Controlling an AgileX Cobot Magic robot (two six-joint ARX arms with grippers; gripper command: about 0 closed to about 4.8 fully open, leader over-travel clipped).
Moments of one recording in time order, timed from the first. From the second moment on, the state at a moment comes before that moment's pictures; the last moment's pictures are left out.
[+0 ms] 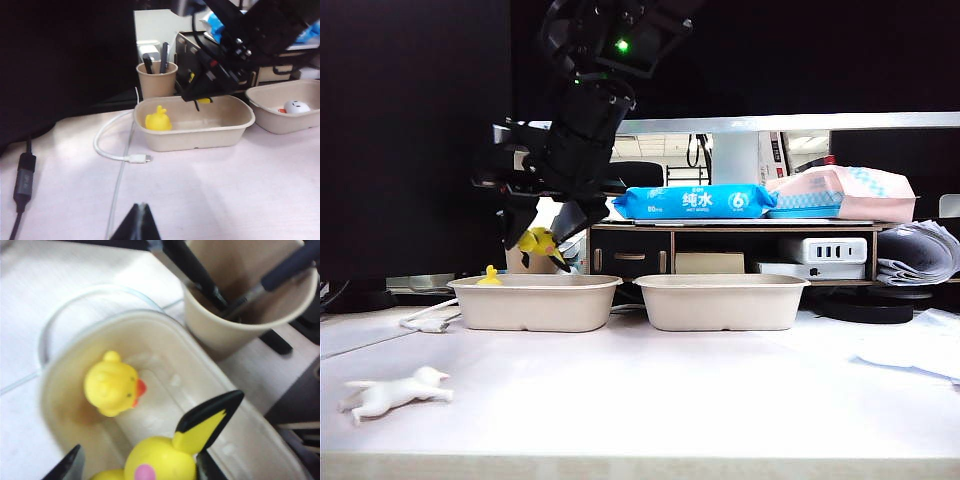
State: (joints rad) left arm -0.26 0.00 0.01 -0.06 0.02 0.02; right arm 0.73 2.28 2.03 -0.51 -0.02 0.00
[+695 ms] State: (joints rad) left arm -0.26 0.00 0.01 -0.06 0.02 0.02; right arm 0.78 2.21 2.03 -0.93 -0.27 -0.08
